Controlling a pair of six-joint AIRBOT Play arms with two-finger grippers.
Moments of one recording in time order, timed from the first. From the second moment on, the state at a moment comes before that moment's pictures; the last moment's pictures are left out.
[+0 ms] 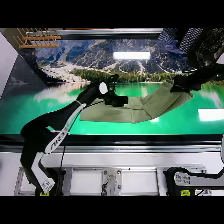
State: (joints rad) left arm -0.60 -1.91 1.61 1.03 -0.92 -1.68; right arm -0.16 -1.47 1.65 -1.15 1.59 1.43
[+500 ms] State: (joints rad) left arm -0.69 -2.16 1.94 0.97 -1.04 -1.68; right arm 0.06 -1.47 1.83 -1.17 1.65 1.49
